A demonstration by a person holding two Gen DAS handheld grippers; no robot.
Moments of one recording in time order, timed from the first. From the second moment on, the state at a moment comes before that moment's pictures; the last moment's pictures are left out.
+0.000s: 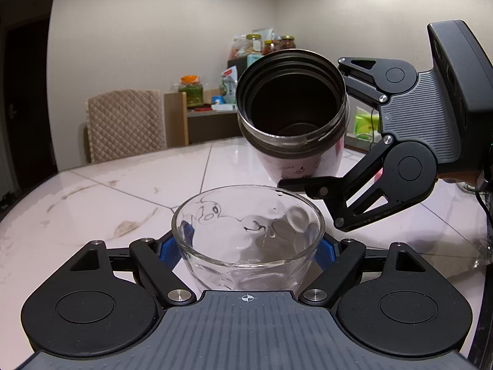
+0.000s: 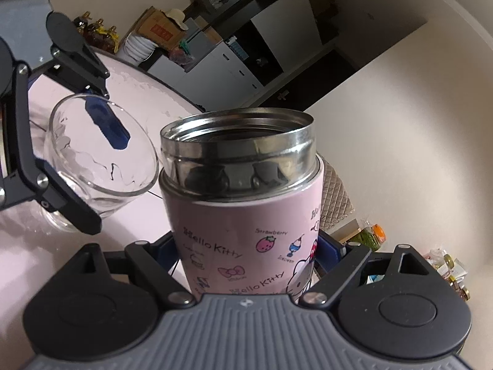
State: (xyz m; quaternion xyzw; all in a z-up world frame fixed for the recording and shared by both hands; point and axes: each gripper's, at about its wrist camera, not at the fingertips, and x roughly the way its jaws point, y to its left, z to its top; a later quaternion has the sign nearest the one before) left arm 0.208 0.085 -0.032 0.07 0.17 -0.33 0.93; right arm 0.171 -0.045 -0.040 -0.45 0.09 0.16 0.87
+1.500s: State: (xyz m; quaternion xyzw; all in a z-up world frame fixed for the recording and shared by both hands) left arm 0.202 0.082 -0.031 0.06 0.18 -0.32 0.93; right arm 0.158 -0.025 -0.073 -0.58 0.03 0.13 0.80
